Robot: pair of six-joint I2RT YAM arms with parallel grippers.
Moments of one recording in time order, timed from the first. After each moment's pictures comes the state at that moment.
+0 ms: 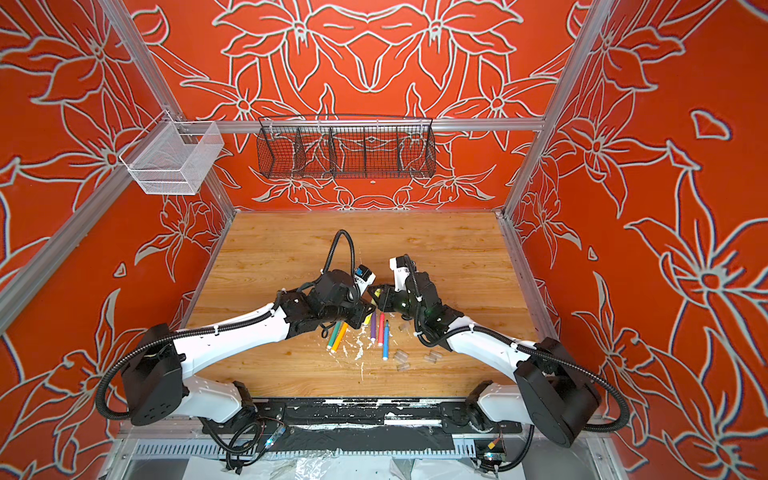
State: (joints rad) left arm -0.82 1.43 0.96 -0.27 0.08 -0.29; right arm 0.65 1.28 0.60 0.33 -0.25 0.79
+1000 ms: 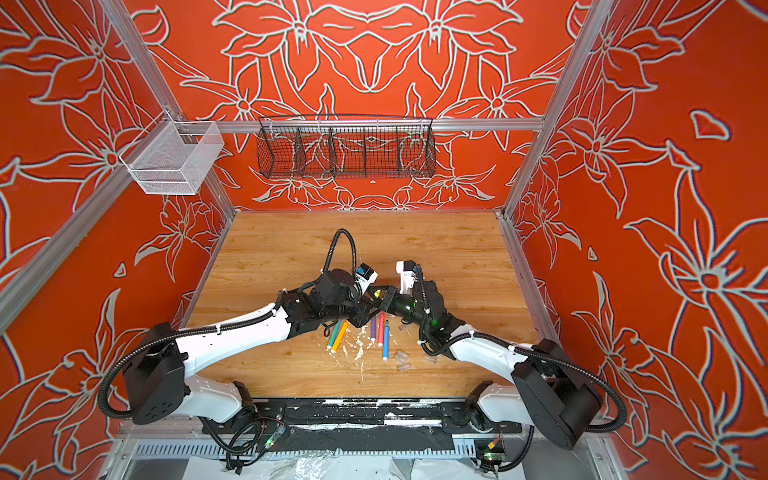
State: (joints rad) left arm -0.83 1.44 0.96 -0.21 0.10 -0.28; right arm 0.66 1.26 0.49 0.59 -0.30 1.04
